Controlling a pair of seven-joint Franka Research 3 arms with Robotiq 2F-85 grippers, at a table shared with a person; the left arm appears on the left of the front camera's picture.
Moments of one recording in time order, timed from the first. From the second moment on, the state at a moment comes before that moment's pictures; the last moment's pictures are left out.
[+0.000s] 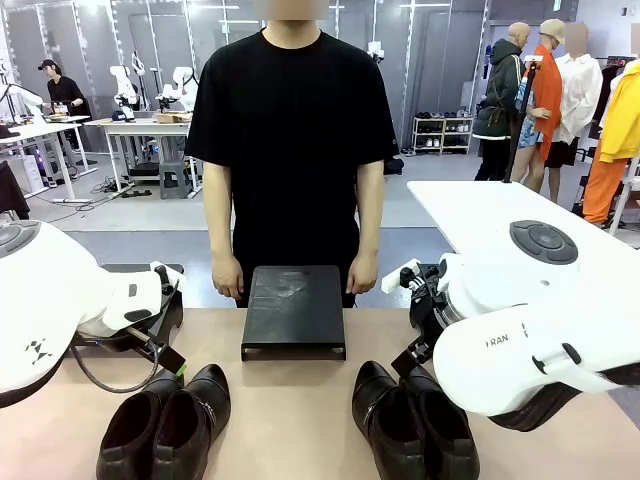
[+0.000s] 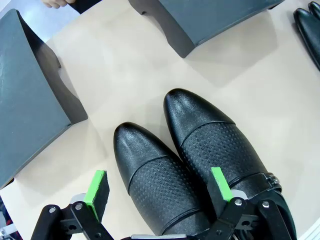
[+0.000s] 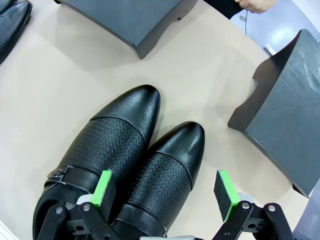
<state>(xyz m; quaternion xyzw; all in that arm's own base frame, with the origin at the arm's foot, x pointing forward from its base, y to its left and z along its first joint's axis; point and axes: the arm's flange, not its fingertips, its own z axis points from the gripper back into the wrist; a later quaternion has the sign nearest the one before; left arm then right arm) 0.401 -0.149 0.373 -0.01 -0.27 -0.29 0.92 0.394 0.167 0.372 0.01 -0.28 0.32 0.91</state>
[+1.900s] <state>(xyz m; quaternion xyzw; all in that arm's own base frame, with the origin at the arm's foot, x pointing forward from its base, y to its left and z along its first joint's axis) 0.296 0.131 0.519 -0.47 -0.22 -0.22 0.82 0.265 -0.099 0.522 0.46 -0.21 0.14 0.85</state>
